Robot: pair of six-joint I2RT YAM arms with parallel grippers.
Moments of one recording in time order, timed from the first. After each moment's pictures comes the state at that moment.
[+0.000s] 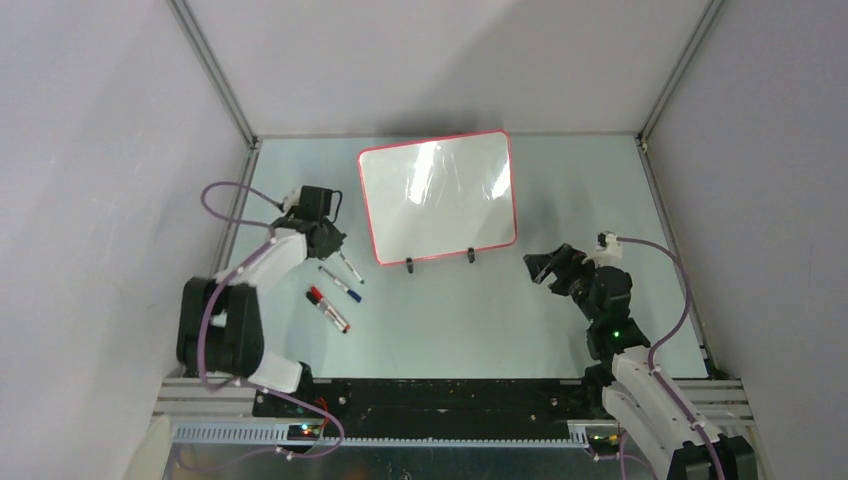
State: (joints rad) left arm -0.17 1.52 0.93 -0.44 -0.24 -0.86; right arm 0.19 0.68 0.19 0.26 -0.13 0.67
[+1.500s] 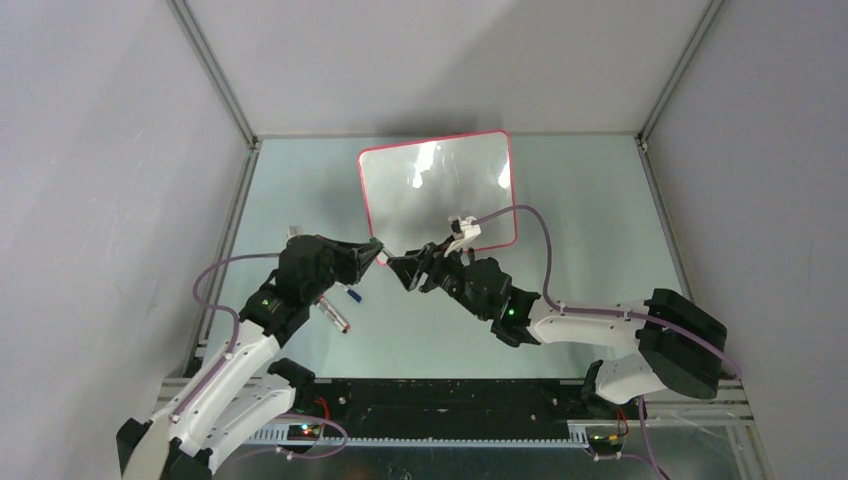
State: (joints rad) left arm -0.45 0.75 0.60 -0.29 -0.01 -1.60; right arm 1.12 1.40 0.72 0.71 0.29 0.62
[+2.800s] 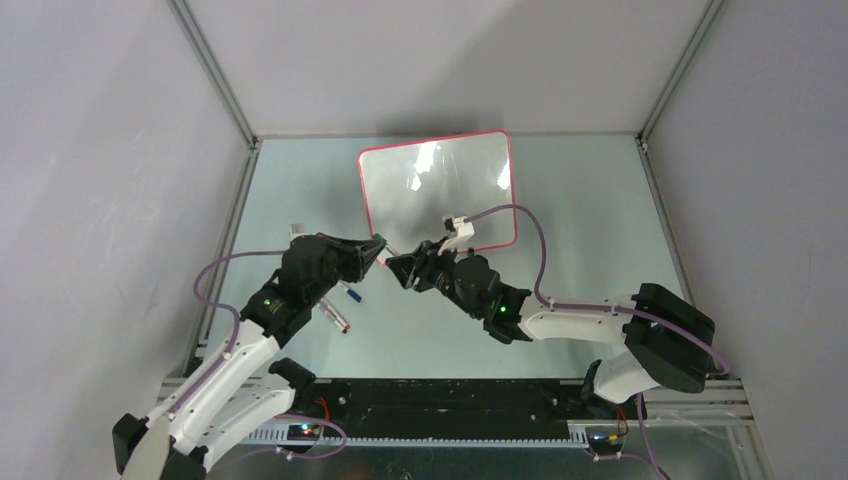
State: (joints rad) left arm -0.52 0.76 0.62 -0.27 -0.08 -1.62; right arm 1.12 1.47 0.77 0.65 0.32 0.70
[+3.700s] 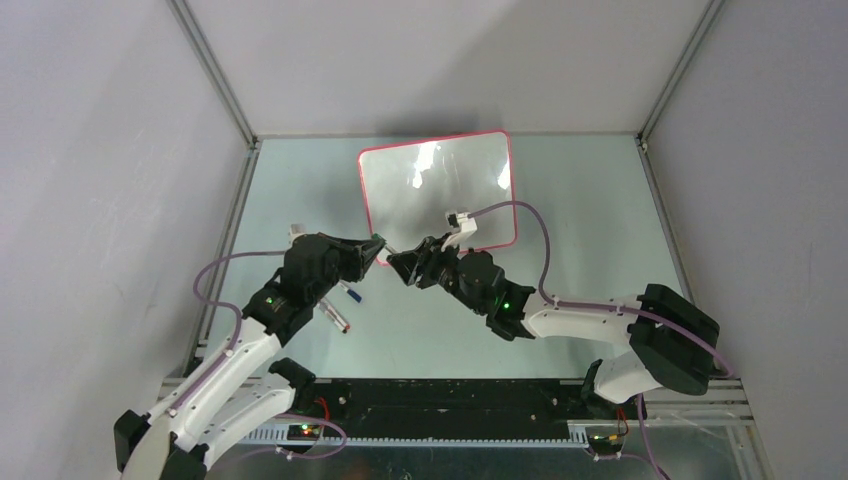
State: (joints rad) left arm -0.52 0.77 0.62 -0.27 -0.11 -1.62; right arm 1.09 1.45 0.77 0.65 0.28 0.71
